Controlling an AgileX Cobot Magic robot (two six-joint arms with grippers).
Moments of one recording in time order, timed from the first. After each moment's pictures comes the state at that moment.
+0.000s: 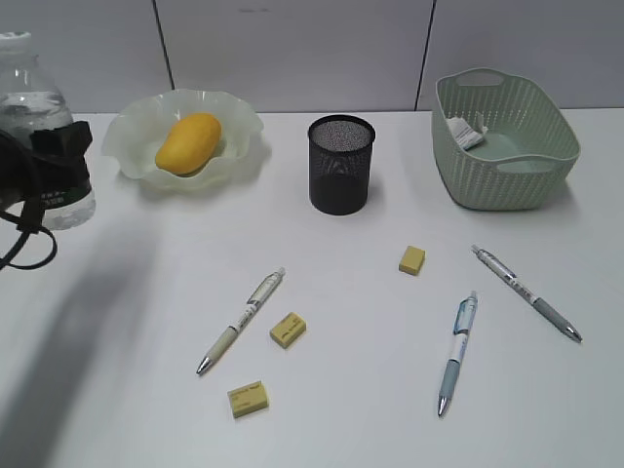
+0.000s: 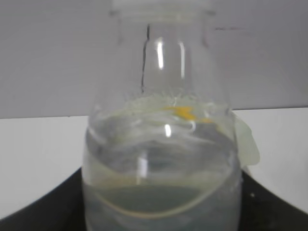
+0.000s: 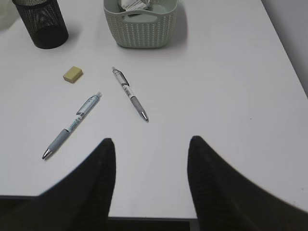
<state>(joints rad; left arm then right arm) -0.21 1.61 -0.48 -0.03 -0.90 -0.07 0.04 -0.01 -0.50 0.04 1.04 -0.02</state>
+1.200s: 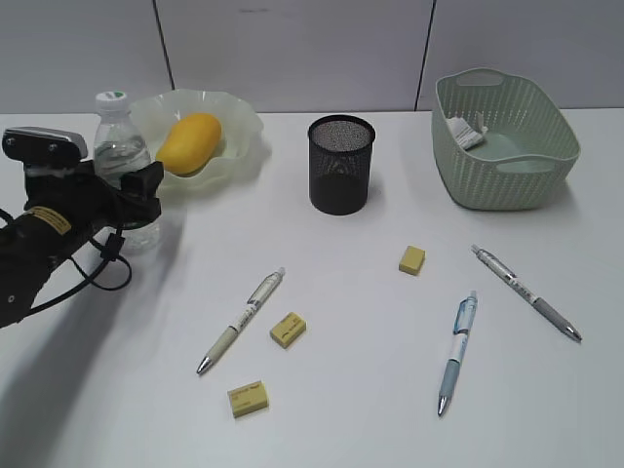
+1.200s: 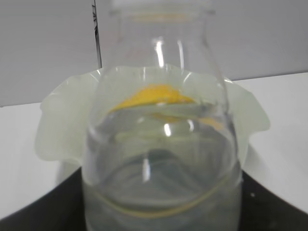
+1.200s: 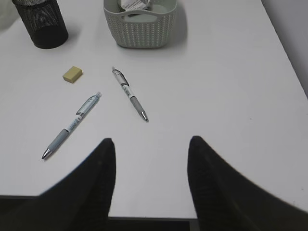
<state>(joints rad) -0.21 2.15 -0.72 0.11 -1.21 -0.07 0.04 -0.01 -0.50 0.04 1.04 -0.02</state>
